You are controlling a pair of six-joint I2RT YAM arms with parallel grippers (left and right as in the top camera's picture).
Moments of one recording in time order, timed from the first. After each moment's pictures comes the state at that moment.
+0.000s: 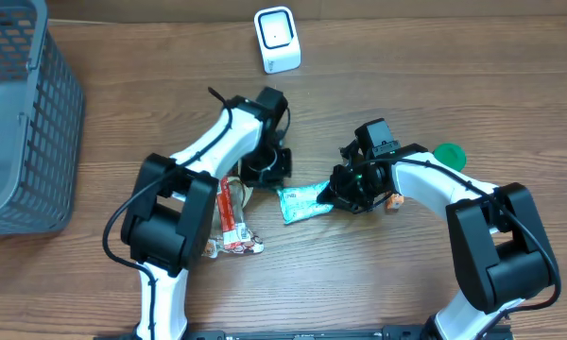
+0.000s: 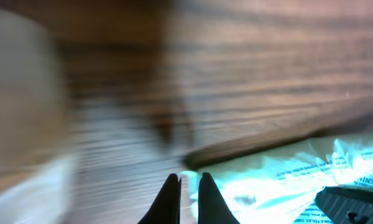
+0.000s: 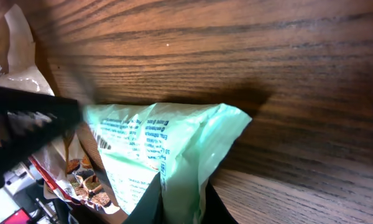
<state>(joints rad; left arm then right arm) -0.42 2.13 1.55 -1.06 0.29 -0.44 0.32 1.84 0.98 -0.52 -0.61 0.57</state>
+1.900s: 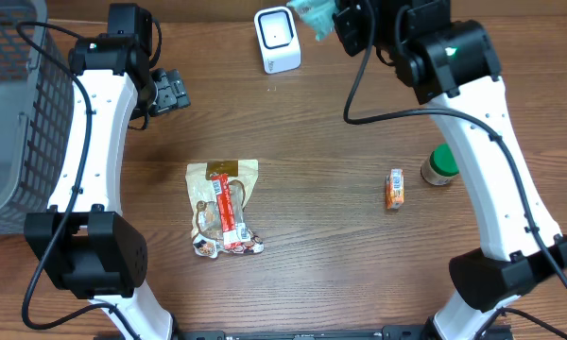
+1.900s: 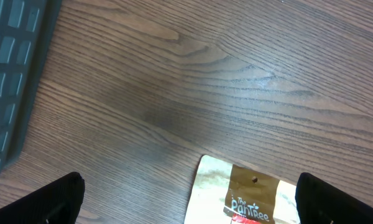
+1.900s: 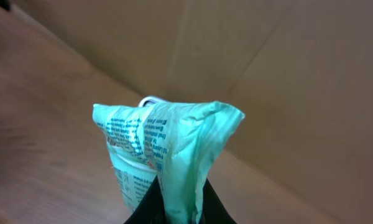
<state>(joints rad) -0.01 1.91 1.87 -1.25 -0.16 -0.41 0.38 1.86 2.17 -0.83 0.02 -0.28</state>
